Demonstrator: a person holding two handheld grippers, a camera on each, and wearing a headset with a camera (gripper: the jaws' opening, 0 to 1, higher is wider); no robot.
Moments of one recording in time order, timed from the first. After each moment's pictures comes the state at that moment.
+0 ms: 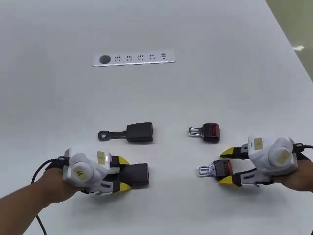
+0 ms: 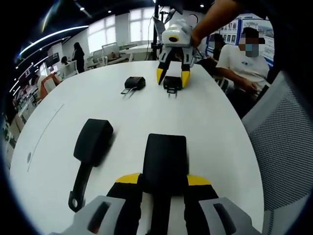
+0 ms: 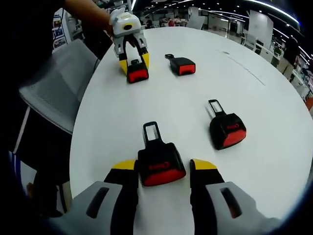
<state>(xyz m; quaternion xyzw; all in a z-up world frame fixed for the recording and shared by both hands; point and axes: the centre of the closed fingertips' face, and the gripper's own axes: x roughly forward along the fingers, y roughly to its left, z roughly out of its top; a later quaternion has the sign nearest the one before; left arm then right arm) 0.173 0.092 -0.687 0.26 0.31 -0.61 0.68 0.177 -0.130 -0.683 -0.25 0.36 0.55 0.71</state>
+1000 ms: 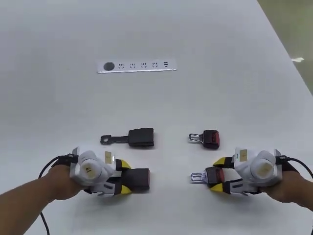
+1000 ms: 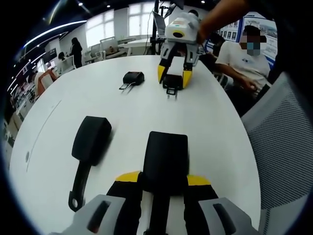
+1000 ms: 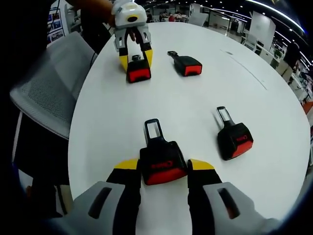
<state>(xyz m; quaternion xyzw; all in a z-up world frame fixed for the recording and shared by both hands) 0.178 0.093 -0.691 0.27 0.34 -0.60 0.67 0.178 -0.112 -0.691 -0.26 0.38 0.53 0.72</state>
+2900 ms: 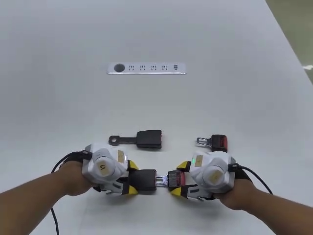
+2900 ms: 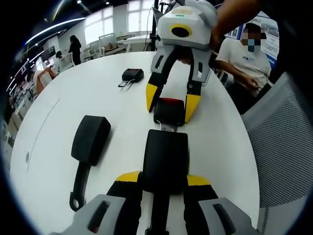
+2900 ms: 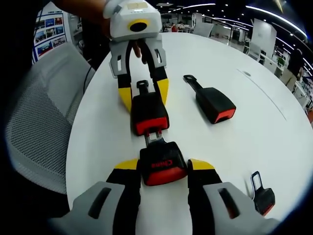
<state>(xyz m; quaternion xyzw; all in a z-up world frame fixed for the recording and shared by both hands) 0.180 0.093 -0.694 0.28 0.36 -0.60 0.66 0.177 0.006 -0.692 -0.24 0.33 0.56 0.72</state>
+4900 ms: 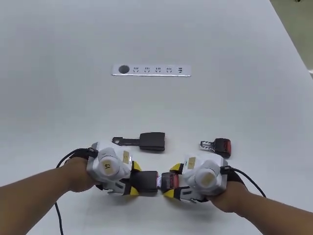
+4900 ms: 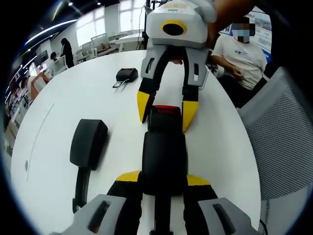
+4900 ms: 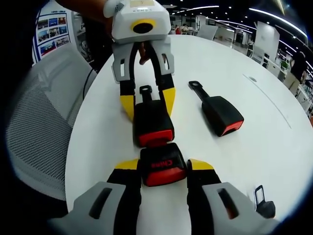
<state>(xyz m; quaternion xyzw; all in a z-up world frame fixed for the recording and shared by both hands) 0.181 0.093 -0.692 0.29 0.35 -0.62 0.64 0.185 0.029 -0.689 -0.23 0.32 0.58 0.72</state>
